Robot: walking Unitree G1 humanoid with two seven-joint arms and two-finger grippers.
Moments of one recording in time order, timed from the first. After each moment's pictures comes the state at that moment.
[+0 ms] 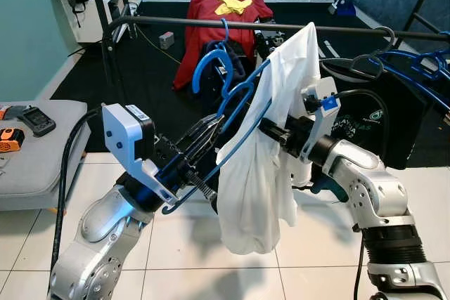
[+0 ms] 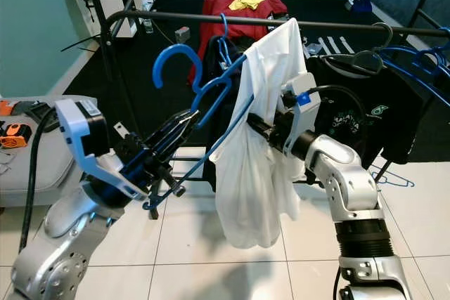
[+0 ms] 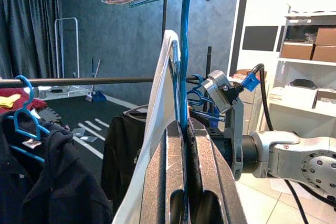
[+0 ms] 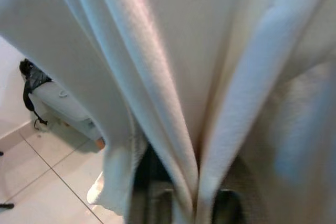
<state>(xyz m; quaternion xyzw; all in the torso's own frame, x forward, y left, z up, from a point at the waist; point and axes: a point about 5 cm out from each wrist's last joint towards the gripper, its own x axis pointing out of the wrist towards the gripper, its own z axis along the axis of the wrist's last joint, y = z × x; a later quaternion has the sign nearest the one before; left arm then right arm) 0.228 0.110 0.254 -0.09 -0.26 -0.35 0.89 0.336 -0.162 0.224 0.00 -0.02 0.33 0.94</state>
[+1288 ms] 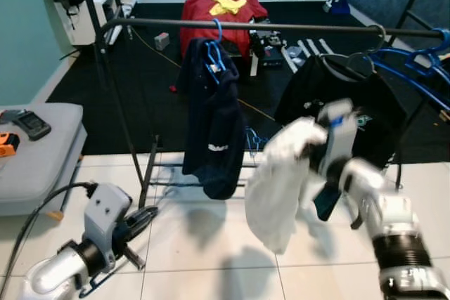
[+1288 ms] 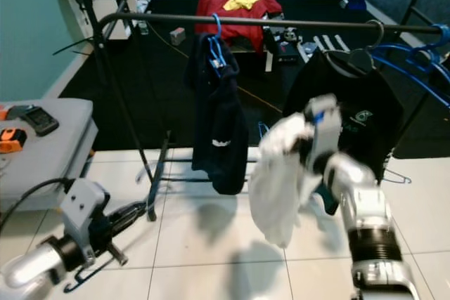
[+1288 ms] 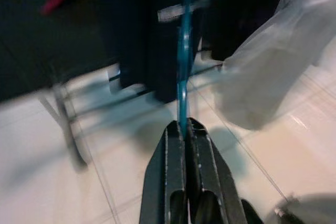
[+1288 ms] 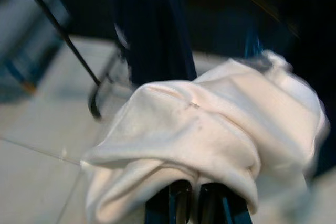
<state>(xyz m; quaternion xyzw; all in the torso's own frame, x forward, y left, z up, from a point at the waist) 0.220 0.214 0.084 0.03 0.09 -0.11 0.99 0.321 -0.222 0.100 0.00 0.17 0.15 0.97</state>
